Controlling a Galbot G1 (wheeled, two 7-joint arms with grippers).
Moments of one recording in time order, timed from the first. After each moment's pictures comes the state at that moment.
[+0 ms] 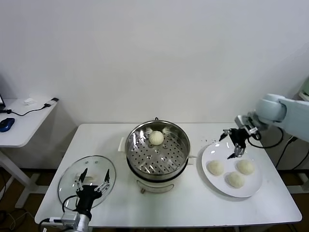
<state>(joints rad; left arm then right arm) 1.66 -1.48 -0.61 -2.04 -0.06 0.05 0.03 0.65 0.57 -1.62 1.42 0.46 -0.15 -0.93</state>
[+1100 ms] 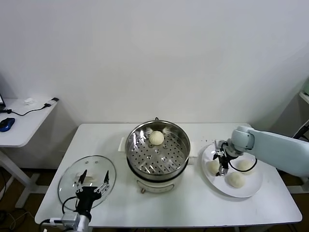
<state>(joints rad) 1.66 -1.49 -0.62 -2.02 -0.06 0.05 0.04 0.27 0.73 -1.39 1.23 0.40 -0.33 -0.82</state>
